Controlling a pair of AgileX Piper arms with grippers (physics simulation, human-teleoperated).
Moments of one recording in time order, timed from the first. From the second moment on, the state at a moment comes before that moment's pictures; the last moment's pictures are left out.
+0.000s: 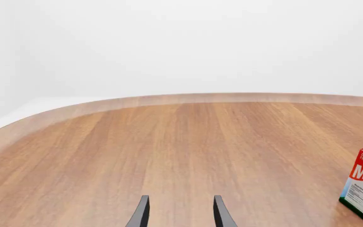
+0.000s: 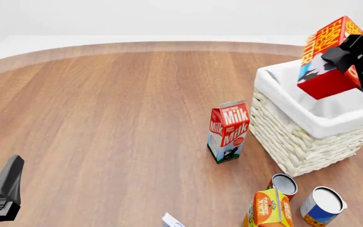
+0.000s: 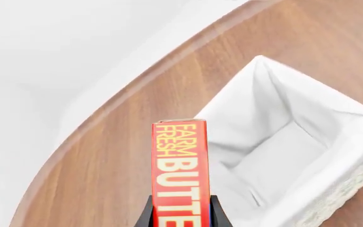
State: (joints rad) left arm 0.00 0.00 0.00 0.00 0.00; right arm 0.08 0.93 -0.87 0.38 0.67
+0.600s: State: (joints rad) left arm 0.00 0.00 0.00 0.00 0.00; right arm 0.03 0.89 -0.78 0.33 0.83
